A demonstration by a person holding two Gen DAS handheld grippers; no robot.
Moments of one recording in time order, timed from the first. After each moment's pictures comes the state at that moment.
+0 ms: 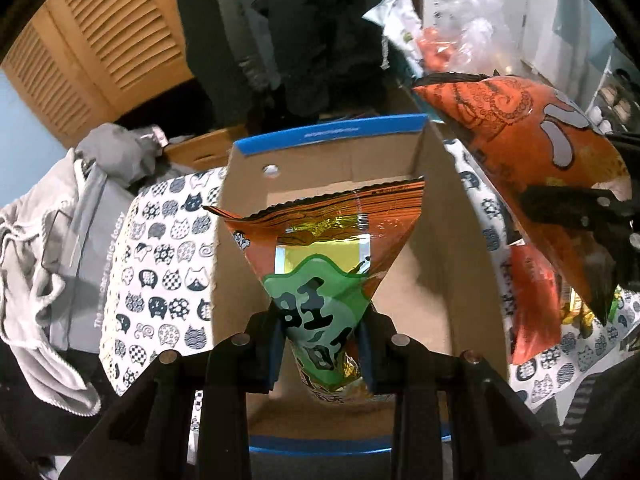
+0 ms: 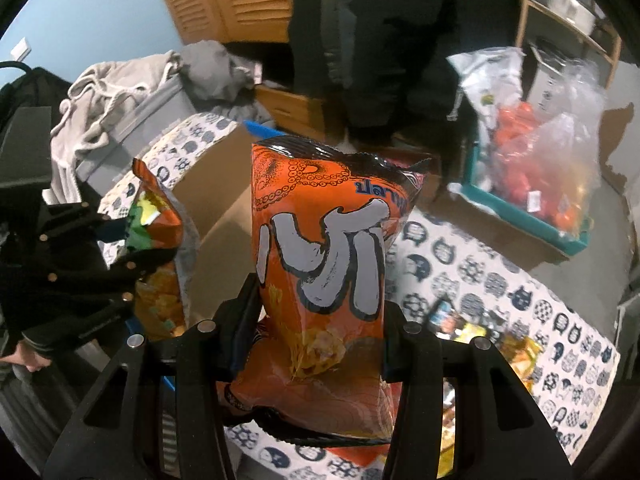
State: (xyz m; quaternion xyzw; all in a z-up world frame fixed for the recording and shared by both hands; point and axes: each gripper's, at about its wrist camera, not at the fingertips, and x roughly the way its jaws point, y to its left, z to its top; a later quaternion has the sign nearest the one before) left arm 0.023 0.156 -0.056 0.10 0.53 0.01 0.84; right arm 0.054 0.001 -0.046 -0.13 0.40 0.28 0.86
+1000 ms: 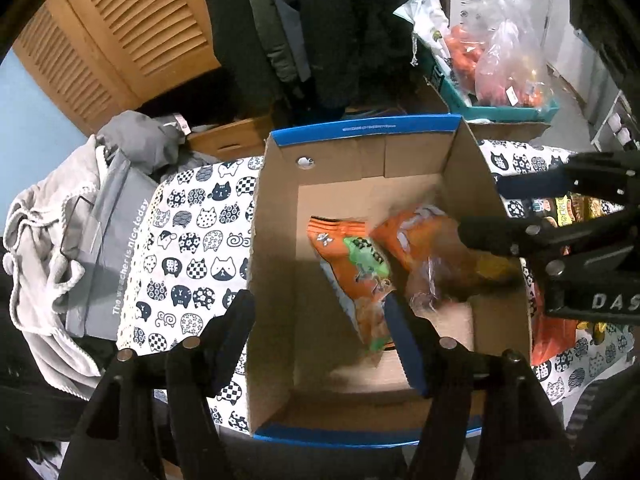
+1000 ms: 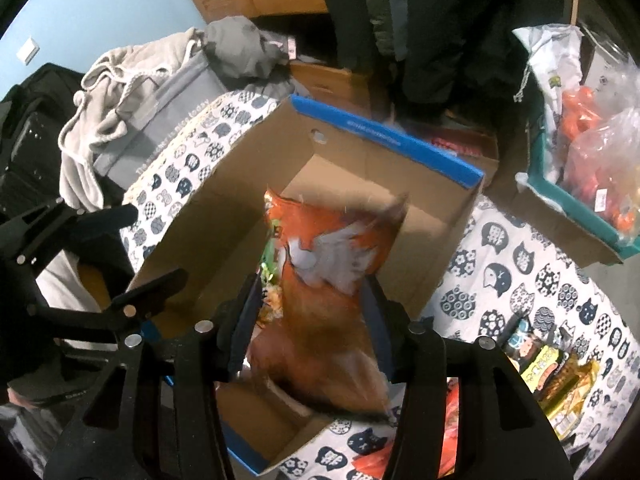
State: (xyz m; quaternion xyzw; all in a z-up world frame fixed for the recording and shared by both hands) left arm 0.024 0.173 -0.050 0.10 0.53 0.04 0.84; right arm 0.081 0.049 -0.070 -0.10 0.44 0.33 0.83
